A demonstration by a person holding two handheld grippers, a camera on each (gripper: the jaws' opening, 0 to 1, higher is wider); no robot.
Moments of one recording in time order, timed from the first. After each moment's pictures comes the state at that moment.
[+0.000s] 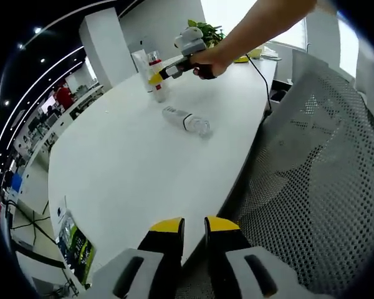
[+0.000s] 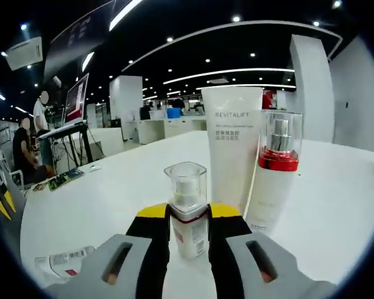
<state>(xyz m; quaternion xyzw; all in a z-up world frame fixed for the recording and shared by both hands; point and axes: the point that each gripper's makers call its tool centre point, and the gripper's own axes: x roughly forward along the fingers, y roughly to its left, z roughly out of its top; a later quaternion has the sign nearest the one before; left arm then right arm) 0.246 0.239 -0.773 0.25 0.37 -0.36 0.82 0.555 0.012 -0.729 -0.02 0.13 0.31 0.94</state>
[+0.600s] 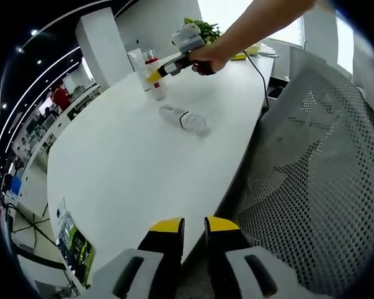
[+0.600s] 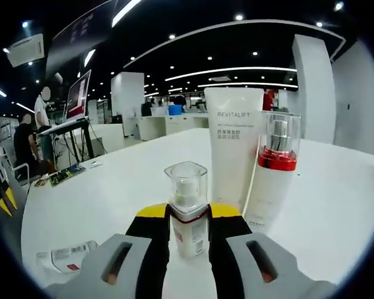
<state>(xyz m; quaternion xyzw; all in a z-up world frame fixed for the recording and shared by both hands) 0.243 0.239 -0.775 0.26 0.37 -0.37 0.81 0.549 0.013 -0.727 -0.03 0.13 0.32 0.94</state>
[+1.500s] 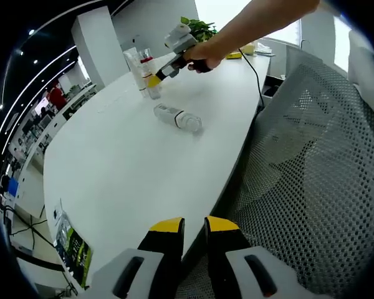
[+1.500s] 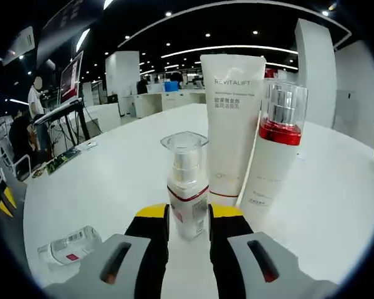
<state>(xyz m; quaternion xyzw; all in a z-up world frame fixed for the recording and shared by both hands) 0.240 0.237 -0.776 0.26 0.38 -0.38 0.80 0.544 0.003 -0.754 -0.03 0.22 0.28 0.93</state>
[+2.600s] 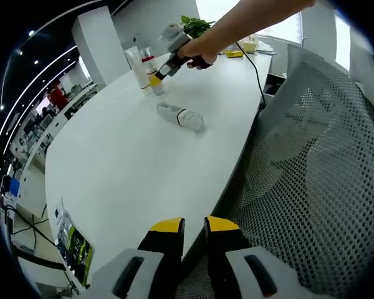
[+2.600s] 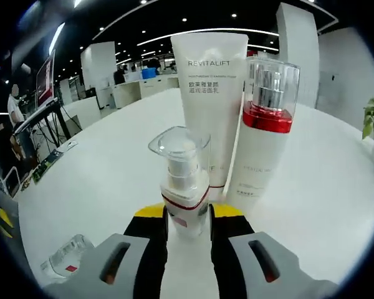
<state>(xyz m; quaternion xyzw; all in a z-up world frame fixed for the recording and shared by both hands) 0.240 0.241 -0.780 0.27 0.39 -0.37 0.80 0.560 -0.016 -0.773 -0.04 0.29 0.23 0.93</state>
